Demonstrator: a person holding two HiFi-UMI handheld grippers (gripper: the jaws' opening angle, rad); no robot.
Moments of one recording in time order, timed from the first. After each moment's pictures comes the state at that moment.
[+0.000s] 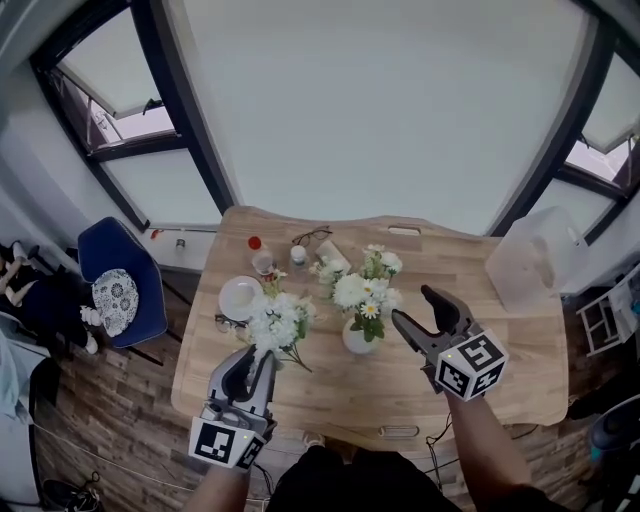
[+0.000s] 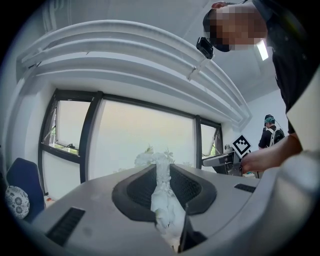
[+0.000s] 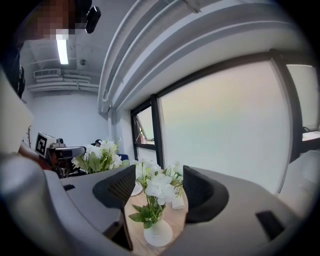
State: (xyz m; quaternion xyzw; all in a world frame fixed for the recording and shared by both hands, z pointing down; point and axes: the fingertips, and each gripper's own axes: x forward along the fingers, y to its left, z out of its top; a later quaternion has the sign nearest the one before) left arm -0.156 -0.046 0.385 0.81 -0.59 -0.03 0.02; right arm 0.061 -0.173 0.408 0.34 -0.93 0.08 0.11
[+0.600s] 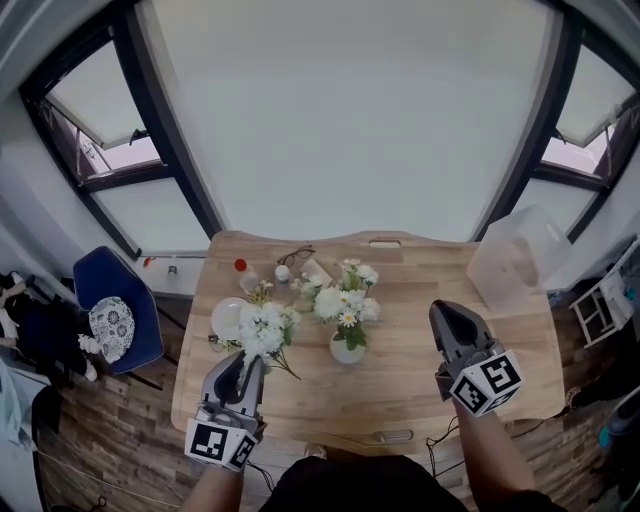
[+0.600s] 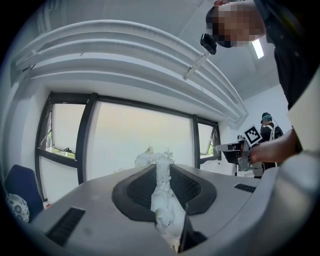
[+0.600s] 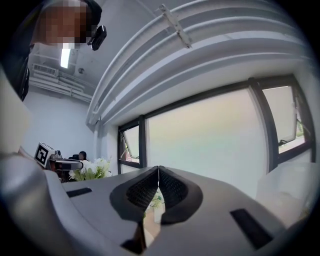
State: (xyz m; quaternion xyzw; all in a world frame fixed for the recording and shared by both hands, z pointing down) left arm -0.151 -0.055 0.378 0.82 -0.58 -0.02 0.00; right arm 0.142 -0.153 0.349 0.43 -0.90 0.03 0.01
